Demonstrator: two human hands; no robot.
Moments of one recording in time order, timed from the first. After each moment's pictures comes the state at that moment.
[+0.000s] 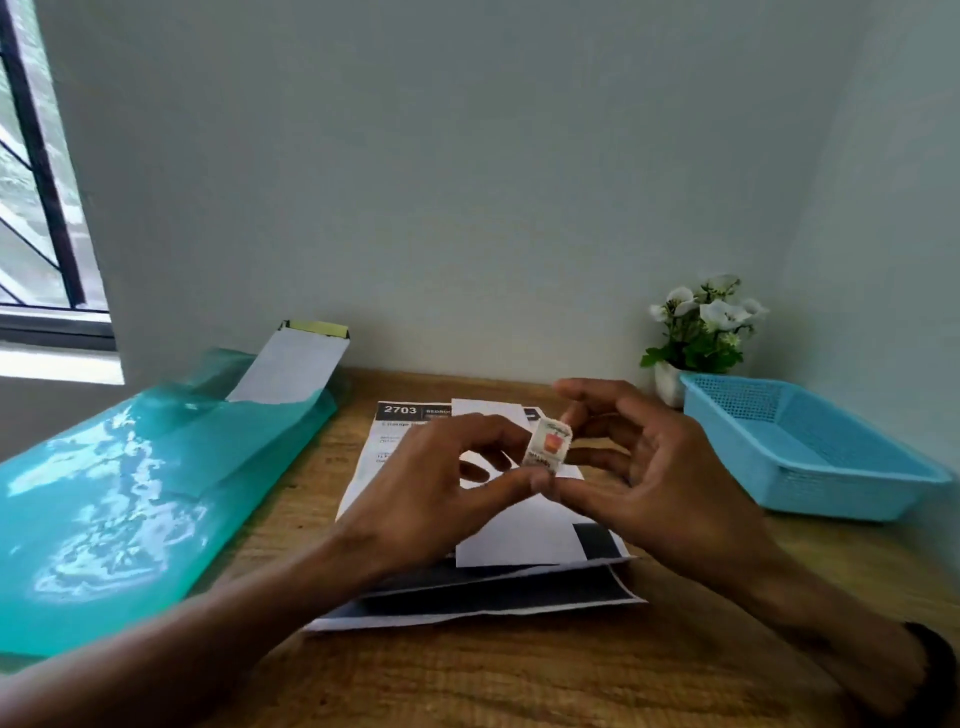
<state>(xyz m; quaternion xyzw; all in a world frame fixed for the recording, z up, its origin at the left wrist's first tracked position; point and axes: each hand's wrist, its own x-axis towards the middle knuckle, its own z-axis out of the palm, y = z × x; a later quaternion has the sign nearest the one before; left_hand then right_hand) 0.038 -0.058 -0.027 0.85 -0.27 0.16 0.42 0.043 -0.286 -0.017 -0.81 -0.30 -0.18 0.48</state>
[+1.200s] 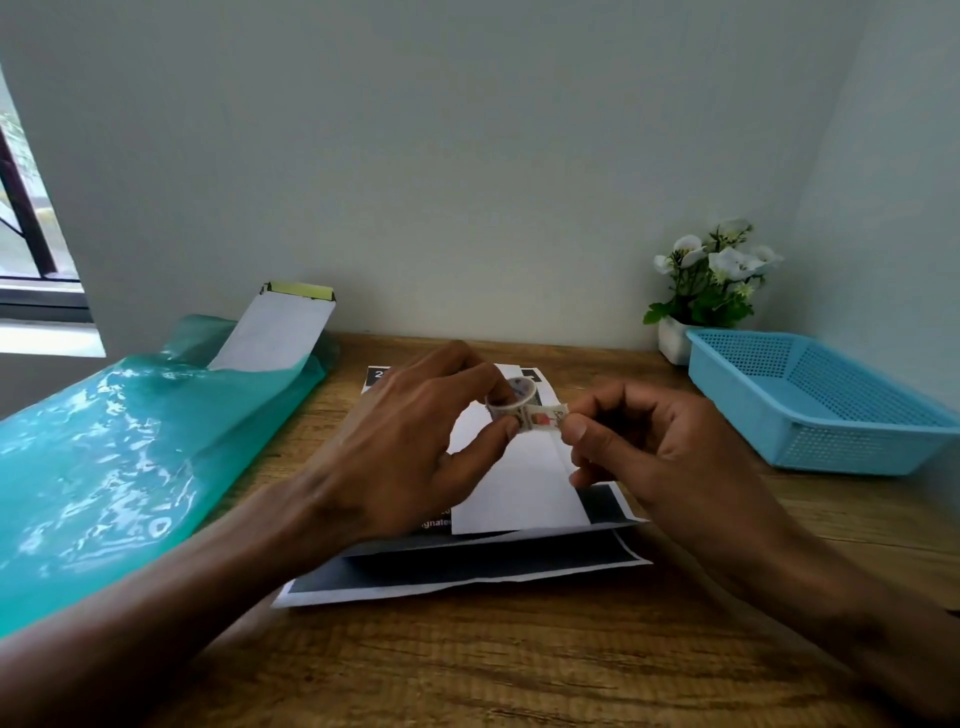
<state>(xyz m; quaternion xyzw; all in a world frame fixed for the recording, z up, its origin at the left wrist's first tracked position) 0.043 -0.045 -0.026 0.88 -0.31 0.29 0.21 0.021 -0.278 -0.024 -0.80 -0.18 -0.14 0.56</state>
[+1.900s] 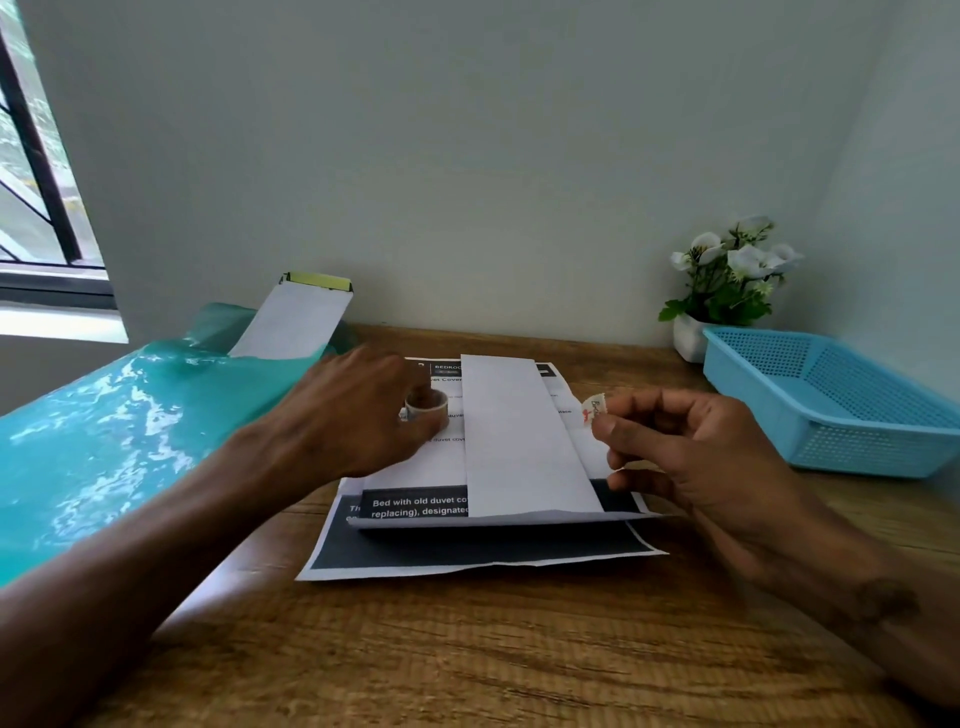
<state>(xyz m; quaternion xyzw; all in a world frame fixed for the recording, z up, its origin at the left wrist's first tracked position) 0.063 -0.002 -0.013 0.97 -0.14 0.19 0.06 0.028 -0.283 -0.023 -0.75 -0.03 -0.05 0.66</state>
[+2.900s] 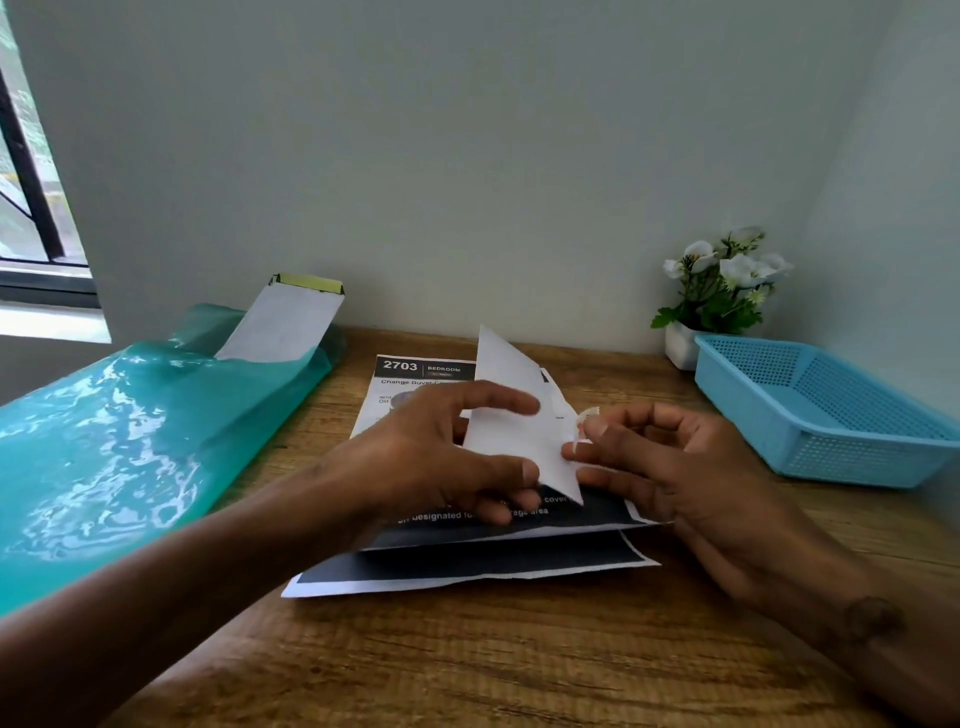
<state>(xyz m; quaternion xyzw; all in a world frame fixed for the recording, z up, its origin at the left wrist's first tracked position) 0.022 -0.061 -0.006 0.77 -0.09 -0.12 0.61 0.025 -0.279 -0.022 -0.71 0.00 -0.01 0.70</state>
